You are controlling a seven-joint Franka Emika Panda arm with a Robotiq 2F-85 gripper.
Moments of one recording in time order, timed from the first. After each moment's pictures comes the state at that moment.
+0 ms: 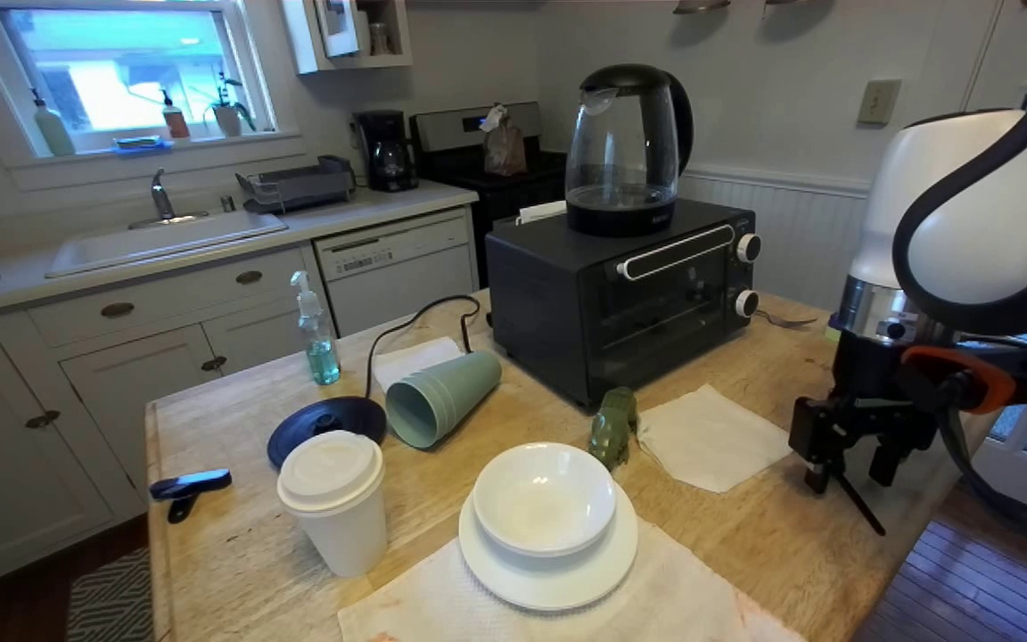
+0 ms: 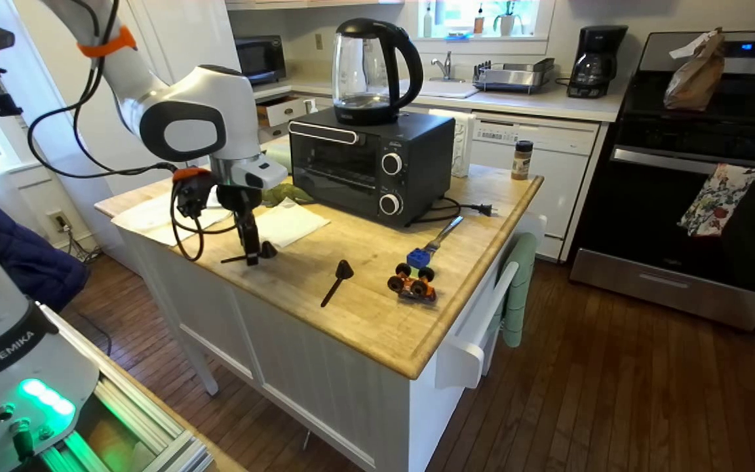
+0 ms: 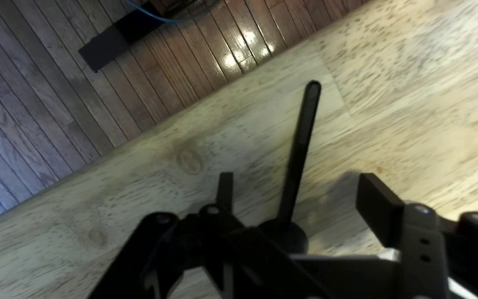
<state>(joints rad) -0.03 0.10 -0.01 -2.75 0.25 2.78 0.27</state>
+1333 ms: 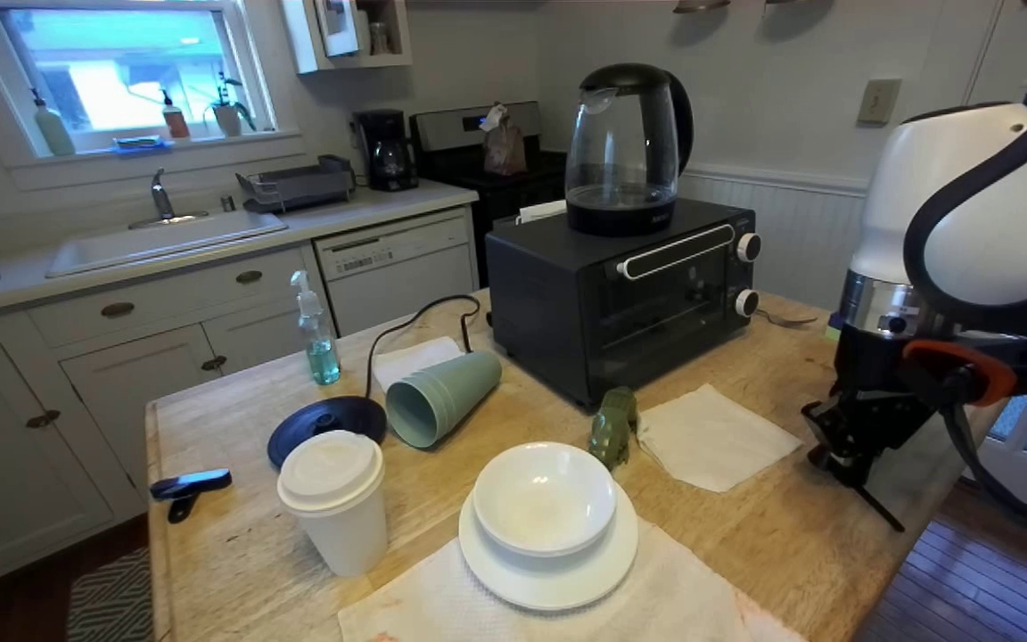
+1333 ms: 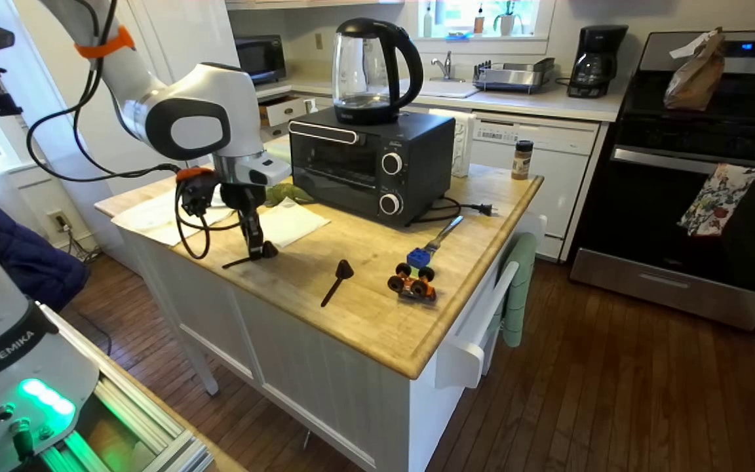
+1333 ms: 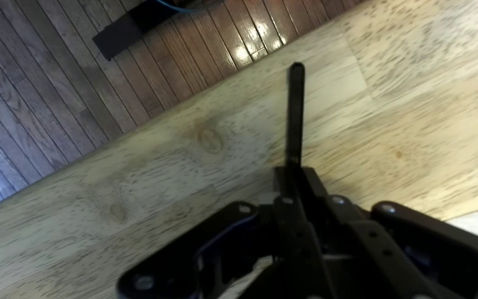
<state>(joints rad) -0.03 0.10 -0.04 -2.74 0.15 2.78 0.32</state>
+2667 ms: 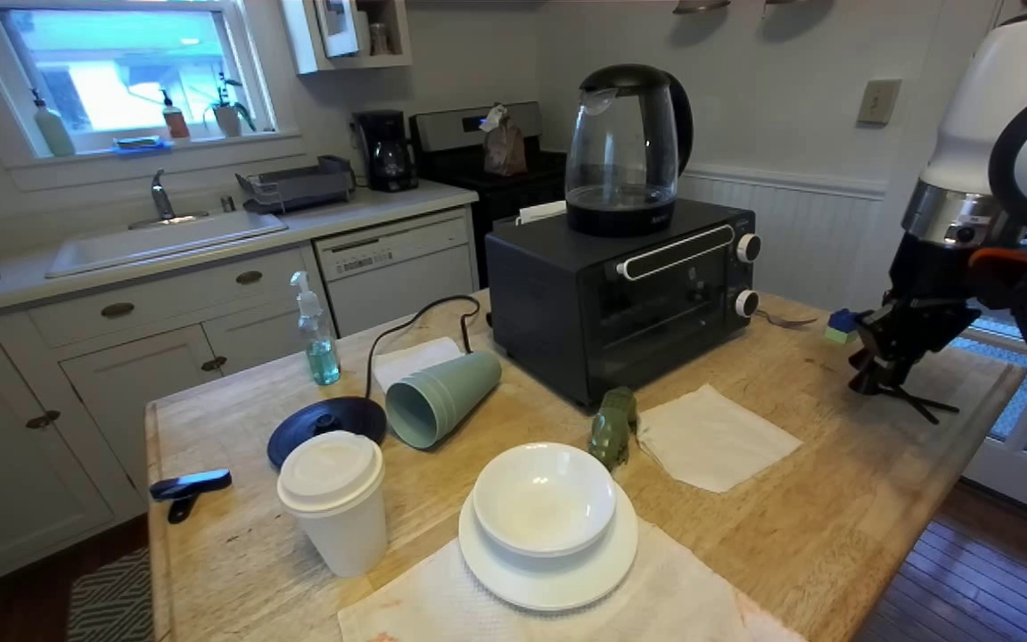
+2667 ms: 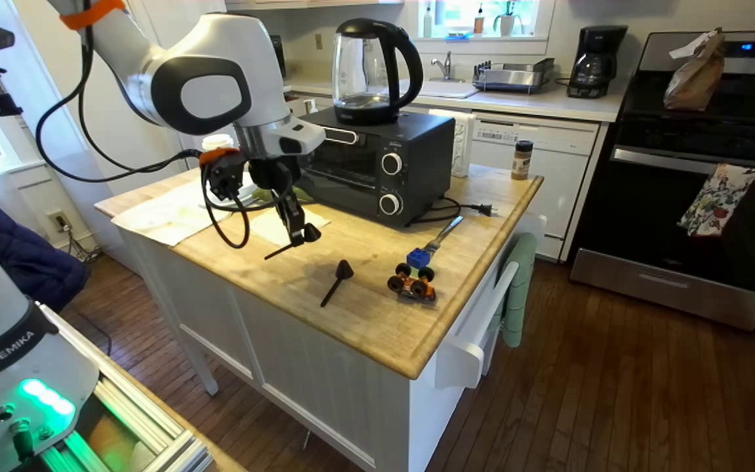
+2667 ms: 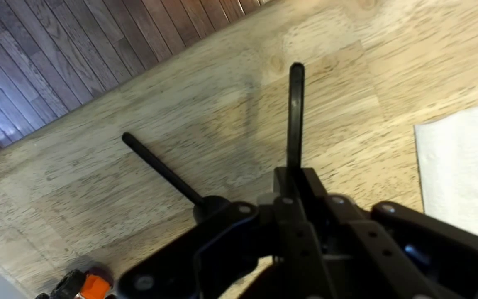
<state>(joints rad) -0.15 -0.07 -0.20 -2.74 -0.13 2.75 0.28</state>
